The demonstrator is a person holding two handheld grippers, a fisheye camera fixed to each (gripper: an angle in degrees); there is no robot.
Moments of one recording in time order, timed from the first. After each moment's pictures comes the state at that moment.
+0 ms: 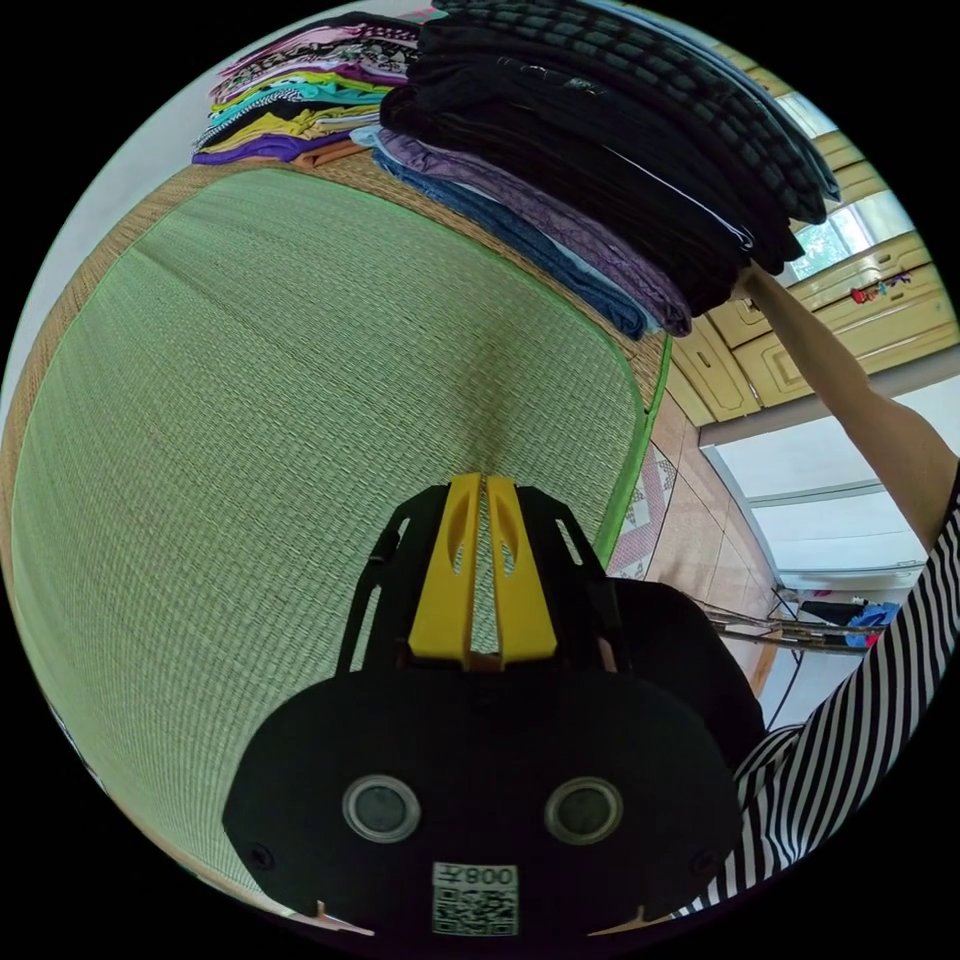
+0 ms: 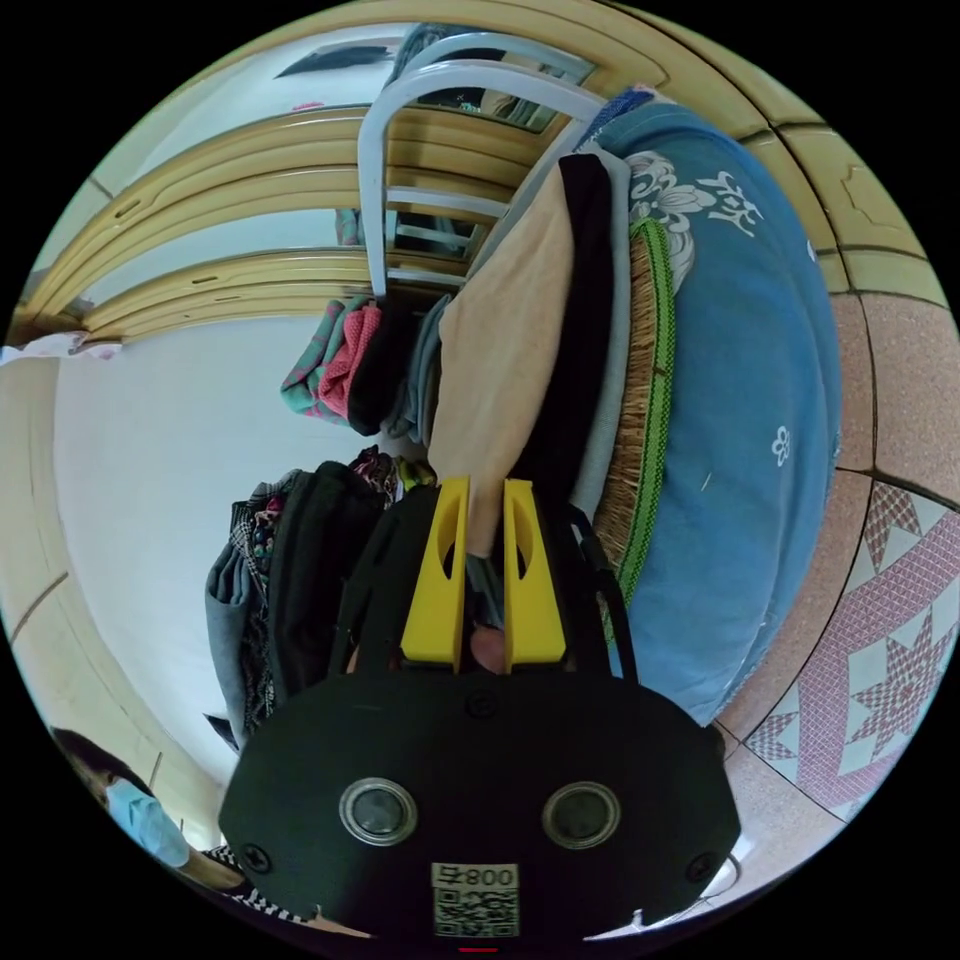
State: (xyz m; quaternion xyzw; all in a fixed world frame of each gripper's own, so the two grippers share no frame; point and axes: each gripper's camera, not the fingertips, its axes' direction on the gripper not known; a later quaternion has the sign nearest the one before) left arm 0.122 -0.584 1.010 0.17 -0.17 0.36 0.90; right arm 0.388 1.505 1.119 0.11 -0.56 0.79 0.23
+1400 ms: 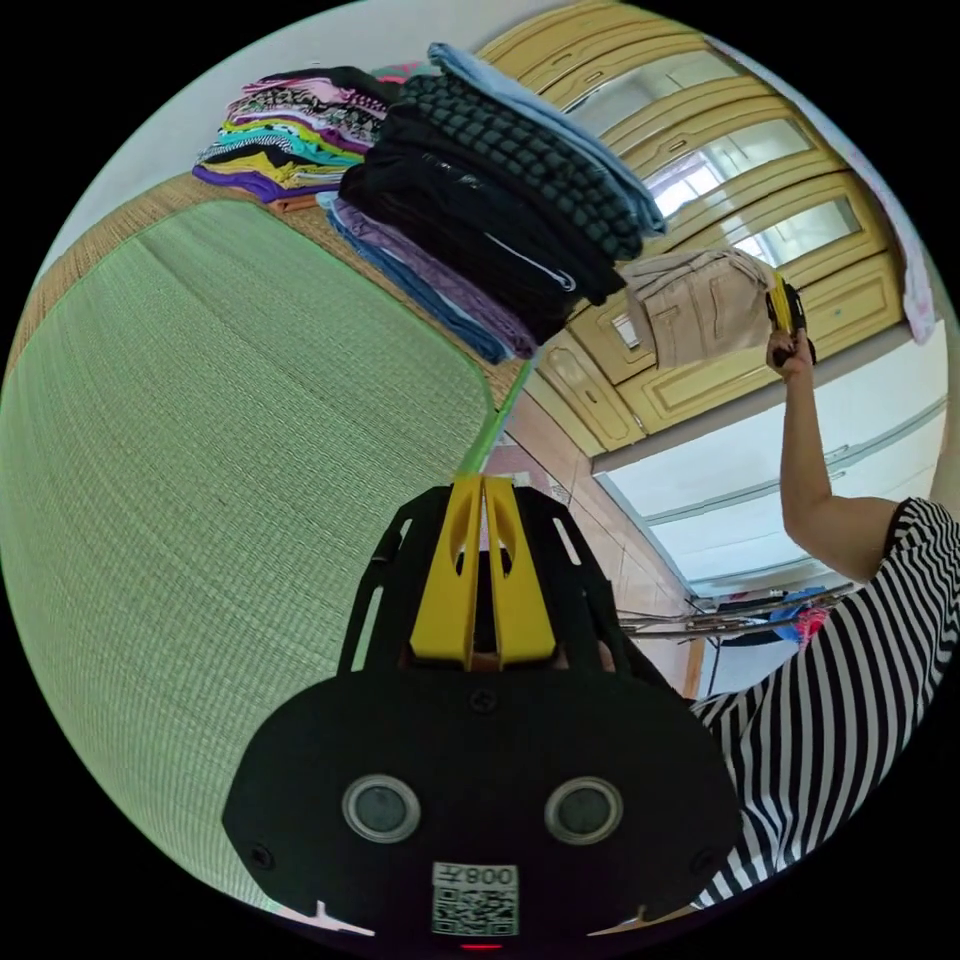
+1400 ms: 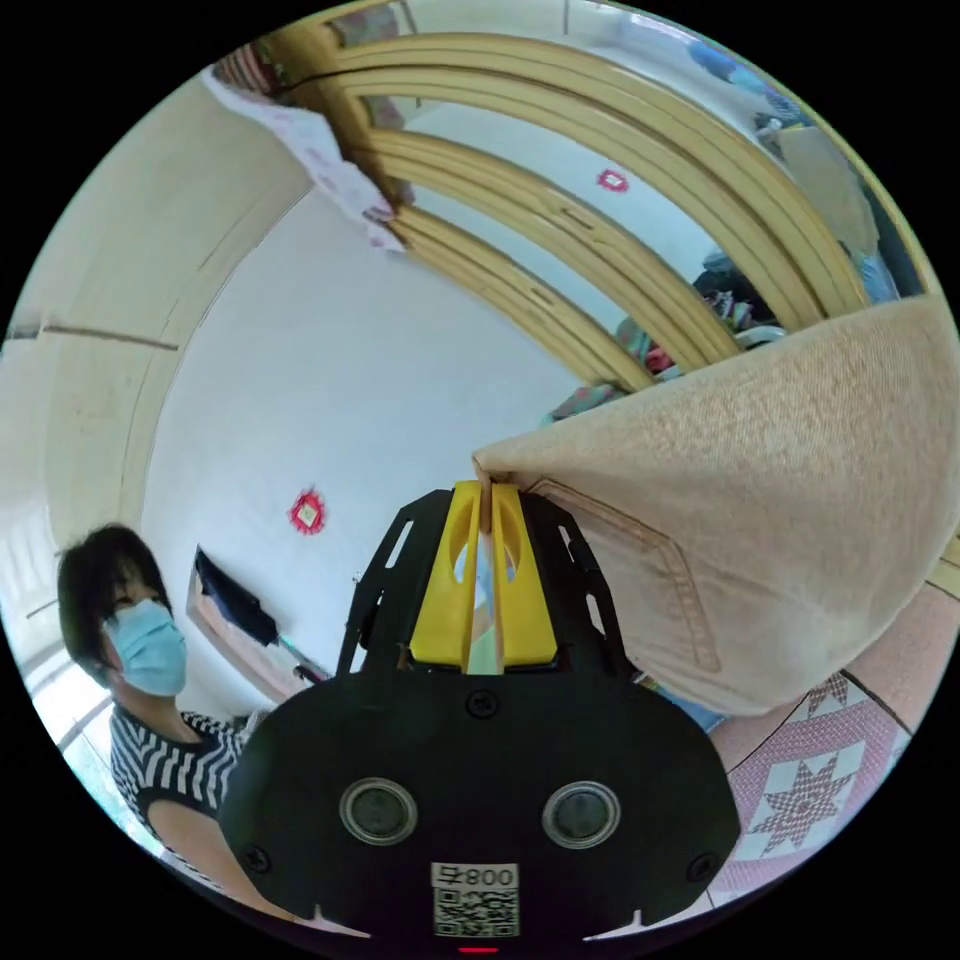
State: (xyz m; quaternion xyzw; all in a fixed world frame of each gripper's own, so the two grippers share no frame) left arm 0.054 -0.226 0.791 0.19 0.01 0.41 0.89; right arm 0.555 1.429 0.637 0.37 -0.46 0.70 0.40
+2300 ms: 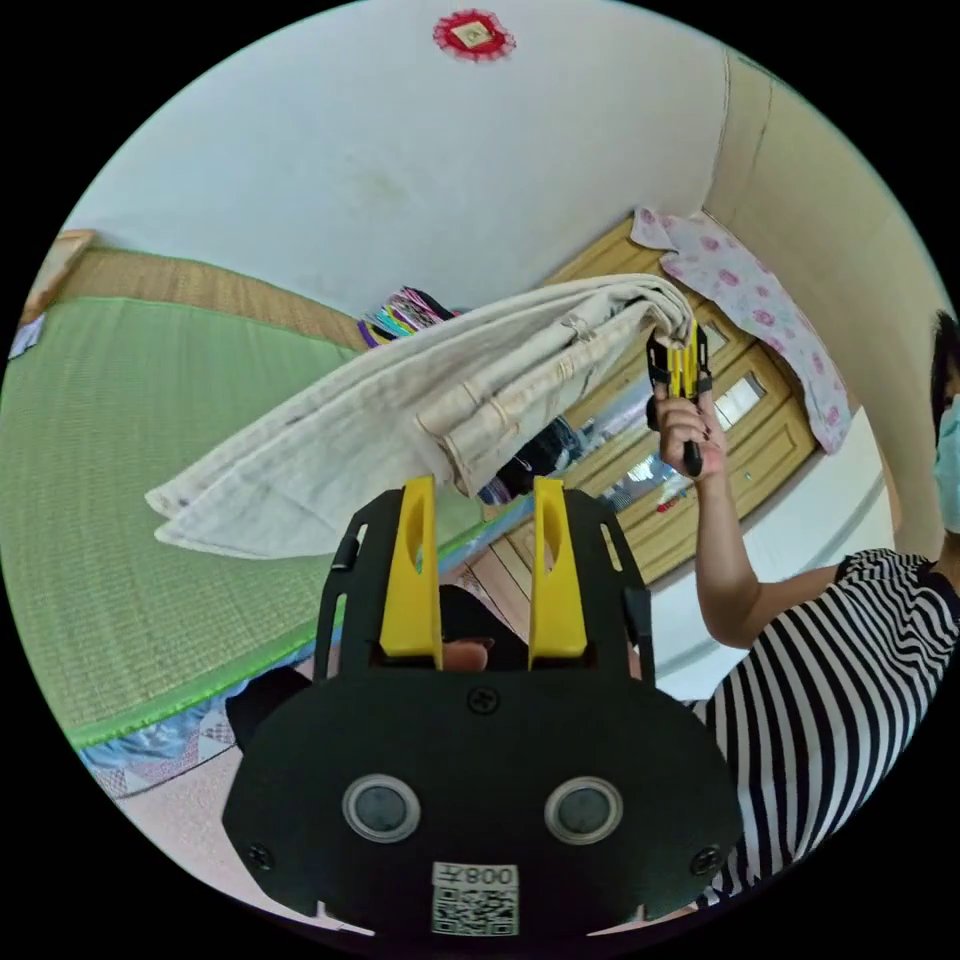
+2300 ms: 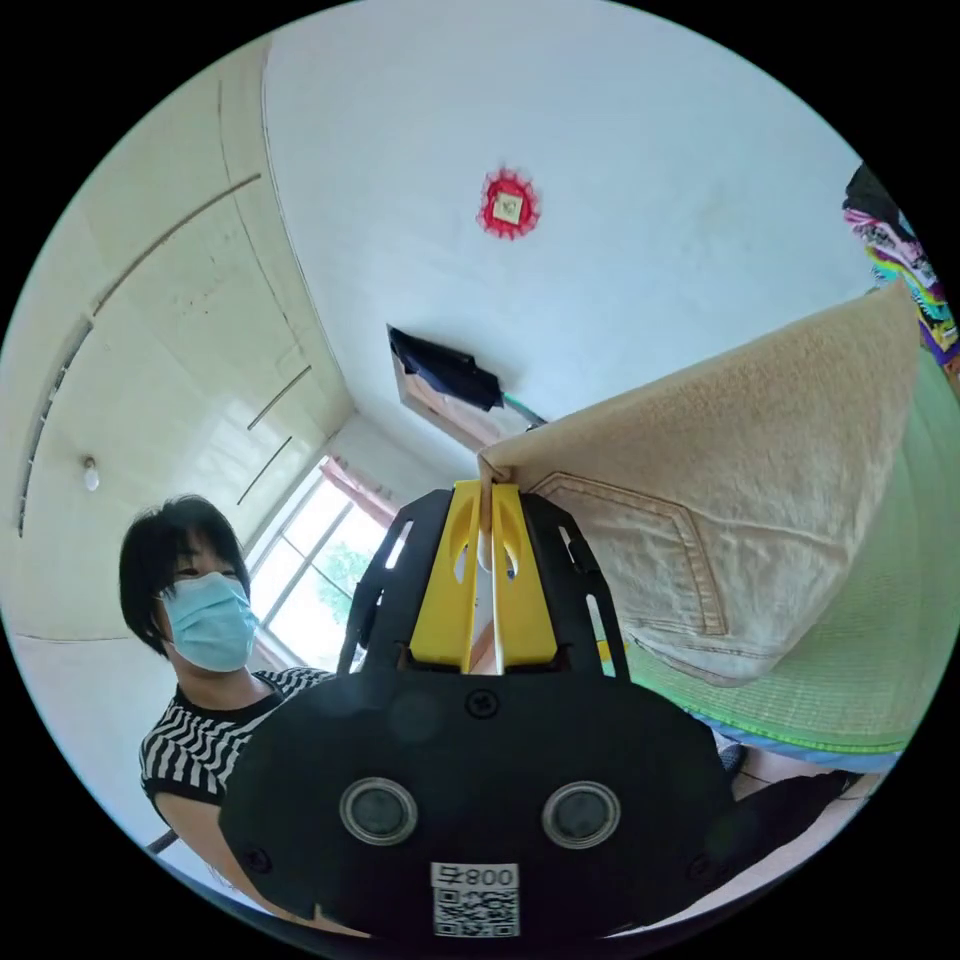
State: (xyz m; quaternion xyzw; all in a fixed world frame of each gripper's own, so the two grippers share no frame) left arm -0.179 0.185 0.541 0.50 0.17 0.27 0.80; right arm 0.384 0.668 0.286 0.38 -0.82 0.30 0.31
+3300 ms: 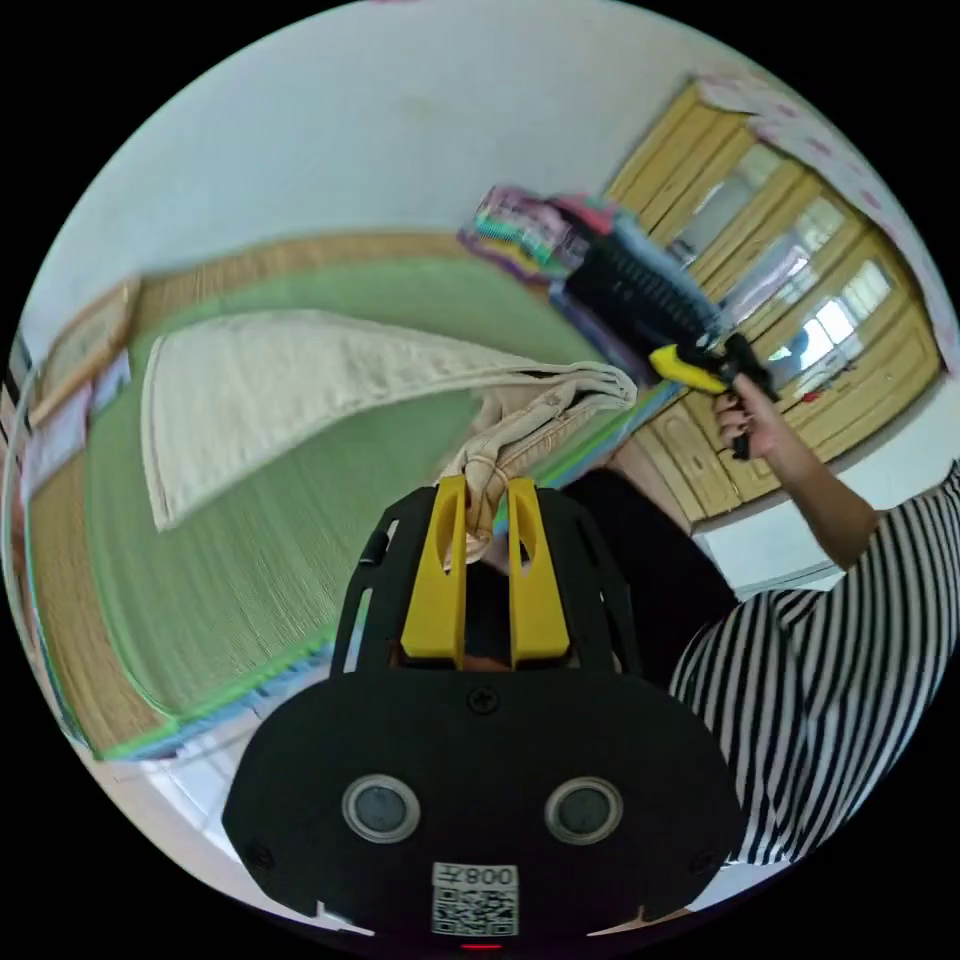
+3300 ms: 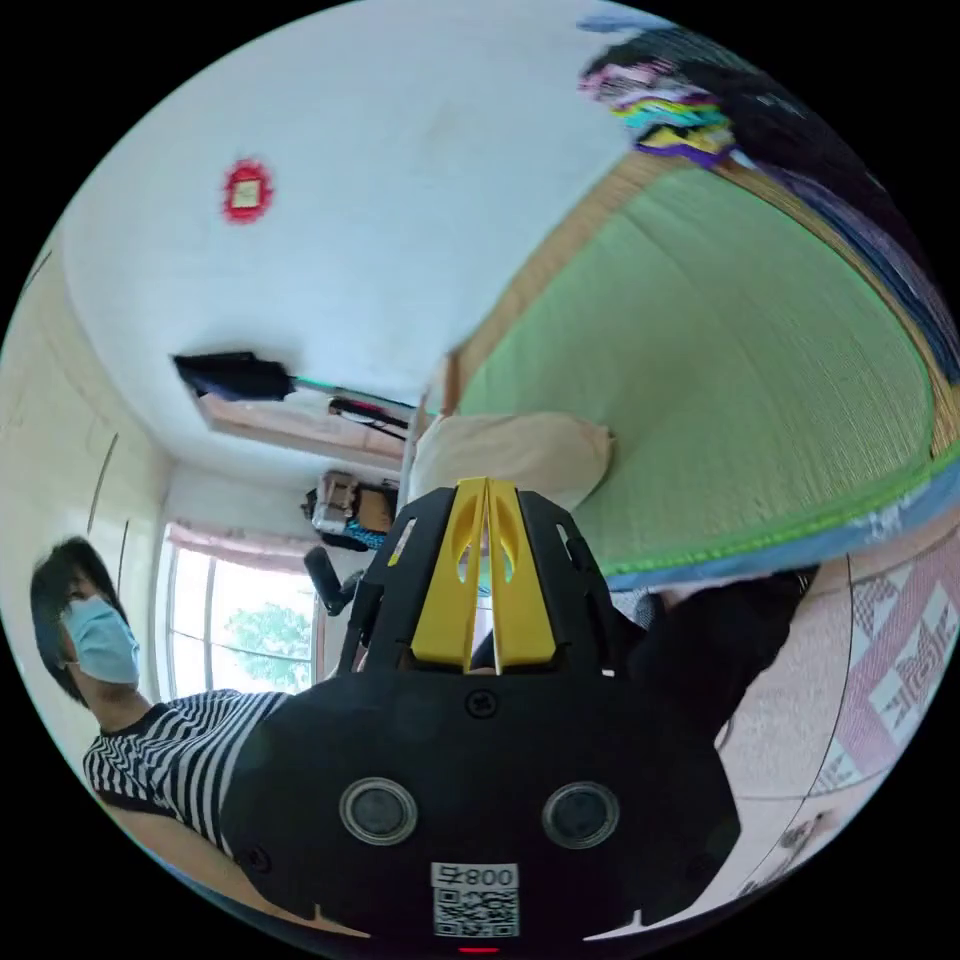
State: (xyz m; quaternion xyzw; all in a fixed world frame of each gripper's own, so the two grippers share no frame) left arm -0.186 0.294 0.477 0.35 -0.04 0.24 0.90; right arm 0.088 0.399 0.212 0.10 -0.79 0.42 0.44
